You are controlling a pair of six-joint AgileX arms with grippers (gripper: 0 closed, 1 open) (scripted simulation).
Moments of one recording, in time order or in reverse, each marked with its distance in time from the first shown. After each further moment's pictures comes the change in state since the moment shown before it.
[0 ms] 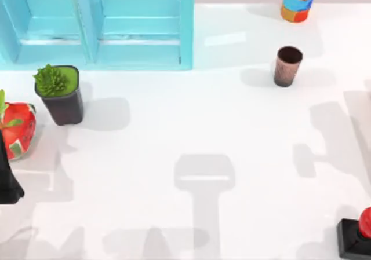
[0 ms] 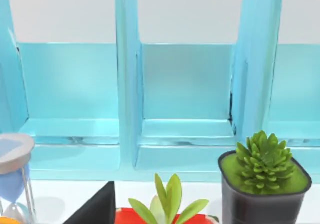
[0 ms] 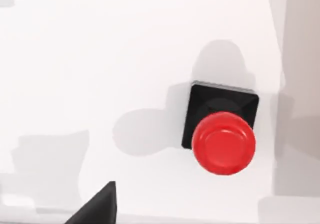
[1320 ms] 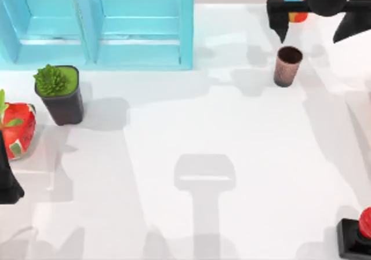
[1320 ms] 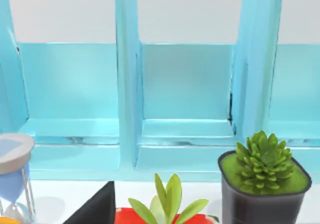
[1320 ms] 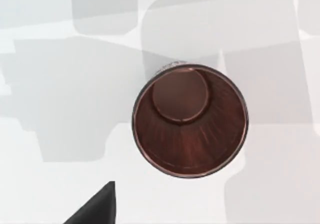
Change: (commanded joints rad) left arm 0.000 0.000 0.000 0.000 0.000 0.000; right arm -0.052 1.328 1.342 -0.052 0.110 -0.048
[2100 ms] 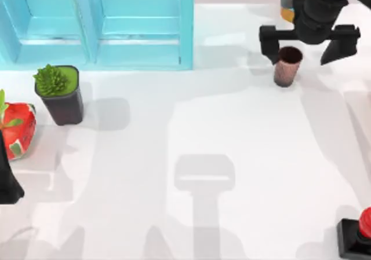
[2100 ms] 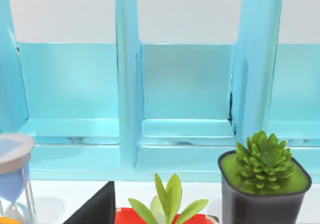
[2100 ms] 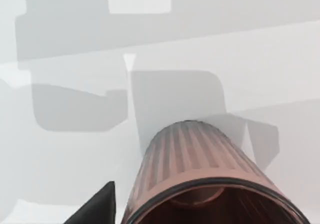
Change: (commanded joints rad) left arm 0.000 0.000 0.000 0.000 0.000 0.000; right arm -0.006 0.038 -0.232 0.271 -0.001 -0.006
